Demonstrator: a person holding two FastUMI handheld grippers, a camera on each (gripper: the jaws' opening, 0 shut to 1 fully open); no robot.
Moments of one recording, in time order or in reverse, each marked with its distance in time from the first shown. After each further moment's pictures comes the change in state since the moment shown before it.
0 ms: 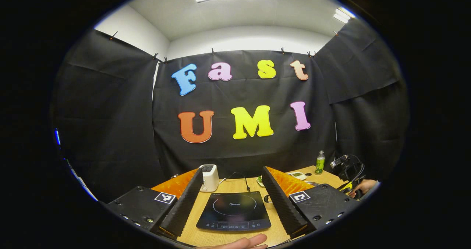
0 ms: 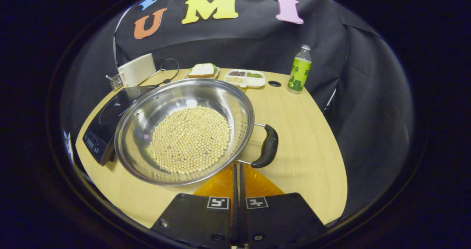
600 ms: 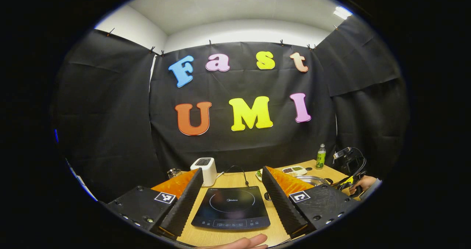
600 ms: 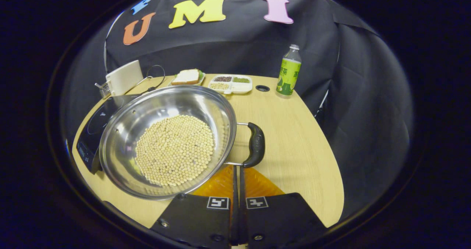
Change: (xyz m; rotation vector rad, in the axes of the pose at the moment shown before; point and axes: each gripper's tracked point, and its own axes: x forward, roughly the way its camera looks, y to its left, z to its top) left arm 0.021 -0.012 -0.024 -0.003 0.061 -0.004; right arm 0.021 -0.024 0.015 0.037 -0.045 -0.045
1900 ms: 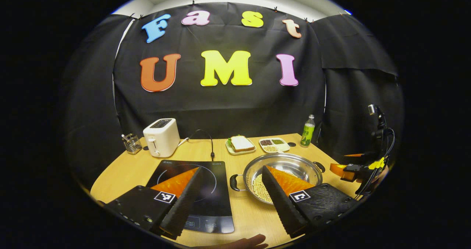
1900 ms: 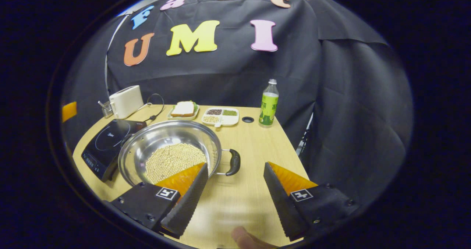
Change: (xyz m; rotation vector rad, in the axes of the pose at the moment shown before) left arm 0.121 -0.116 -0.131 -0.075 0.341 -0.173; right arm -0.070 -0.029 0.049 0.029 -0.227 -0.030
